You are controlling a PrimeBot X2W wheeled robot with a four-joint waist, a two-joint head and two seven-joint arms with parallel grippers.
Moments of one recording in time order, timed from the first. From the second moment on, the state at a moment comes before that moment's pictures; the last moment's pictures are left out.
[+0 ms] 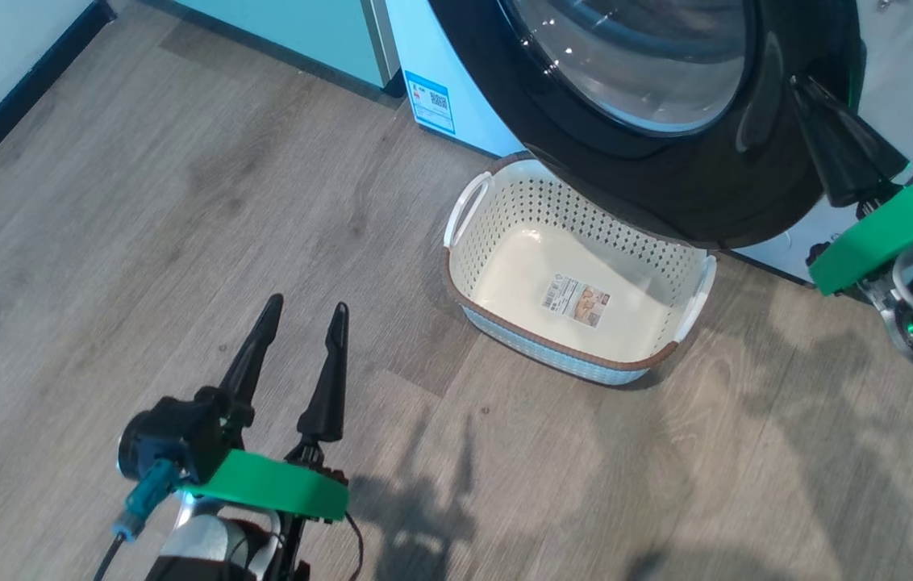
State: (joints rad) left arm -0.03 0.08 -0.12 -0.10 -0.25 -0.04 -0.26; right arm -0.80 -0.31 0.53 0.55 0.45 0.13 -0.26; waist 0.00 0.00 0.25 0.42
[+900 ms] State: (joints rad) left arm -0.07 0.04 -0.14 -0.12 -0.24 -0.07 -0.26; right arm -1.03 -0.42 0.53 0.66 0.47 0.13 -0.25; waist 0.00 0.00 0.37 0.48
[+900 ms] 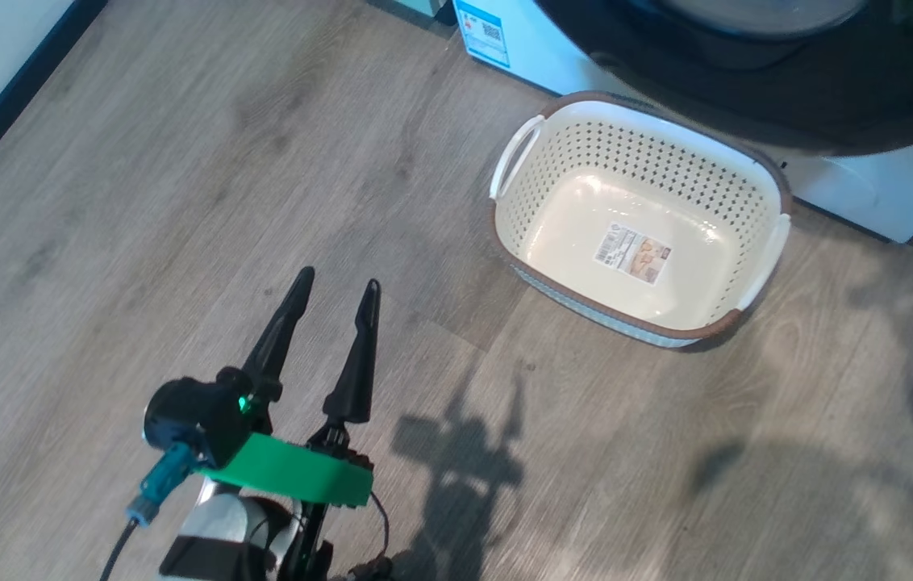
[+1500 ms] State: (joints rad) left arm -0.11 0.04 -0.20 -0.12 -0.27 -0.06 -0.26; right arm -1.23 -0.48 0.58 0.86 0.47 0.13 -0.23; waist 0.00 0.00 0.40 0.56
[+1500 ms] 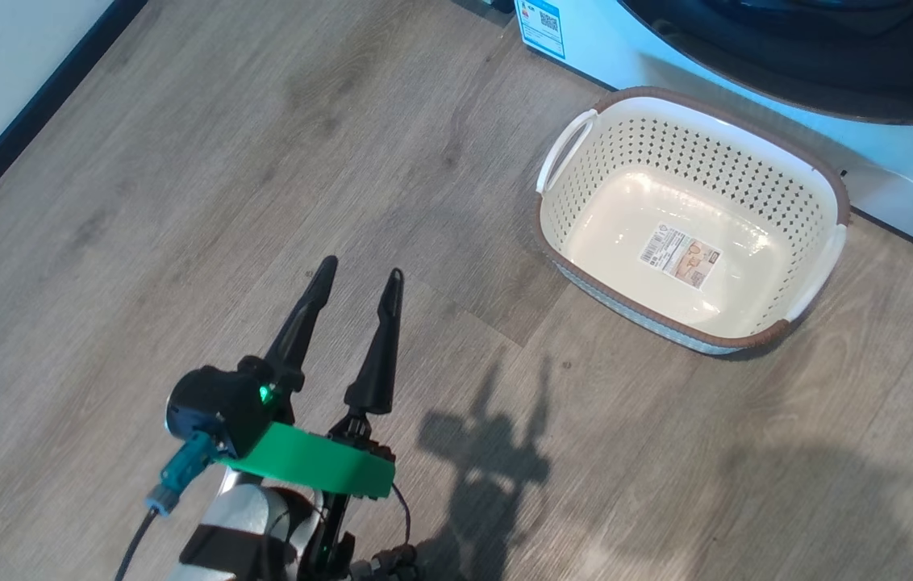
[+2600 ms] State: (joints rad) left arm -0.11 0.04 -0.16 -0.08 -0.23 -0.08 -0.26; right arm -0.85 -0.45 0.54 0.50 0.51 0.13 -0.25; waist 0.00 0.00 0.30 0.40
